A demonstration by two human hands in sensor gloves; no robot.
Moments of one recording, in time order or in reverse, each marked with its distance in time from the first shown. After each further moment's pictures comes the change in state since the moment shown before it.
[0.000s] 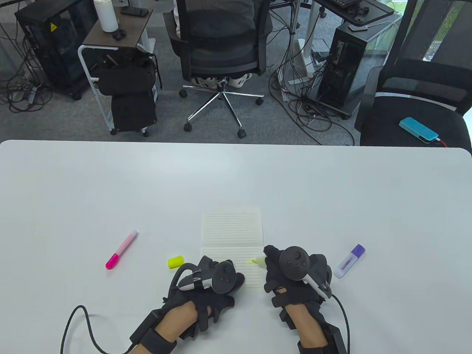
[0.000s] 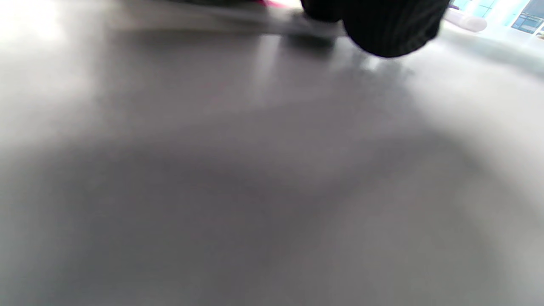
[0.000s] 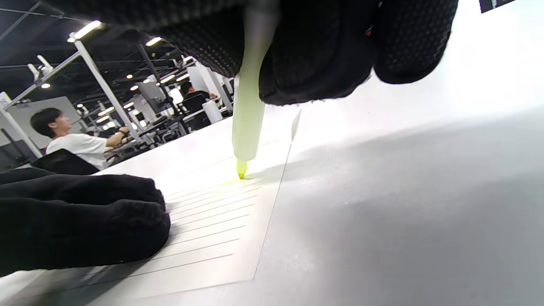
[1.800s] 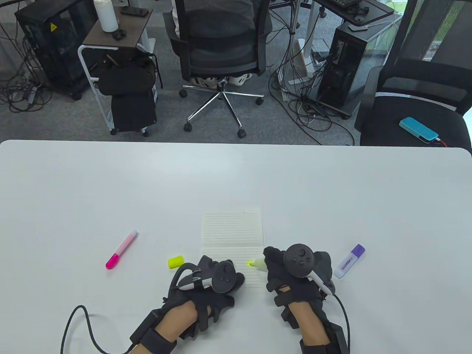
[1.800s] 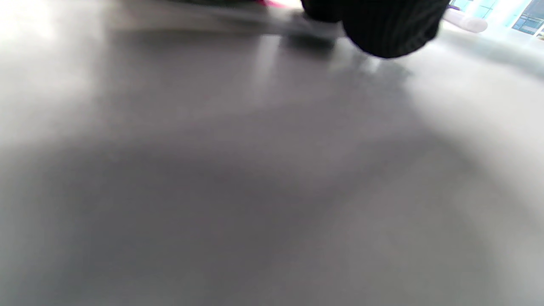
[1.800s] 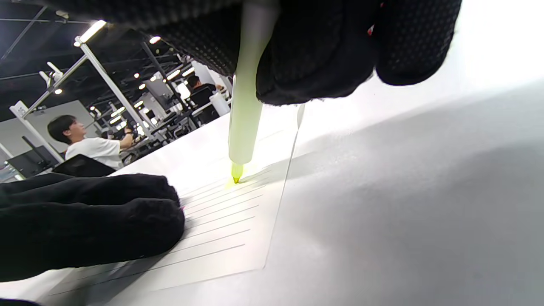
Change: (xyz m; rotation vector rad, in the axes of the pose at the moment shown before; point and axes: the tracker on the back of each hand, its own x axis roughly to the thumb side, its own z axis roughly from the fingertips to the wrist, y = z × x) left_hand -0.001 0.000 -0.001 -0.002 0.001 0.005; right_hand -0.010 0.000 -0.006 0.067 0.002 -0.073
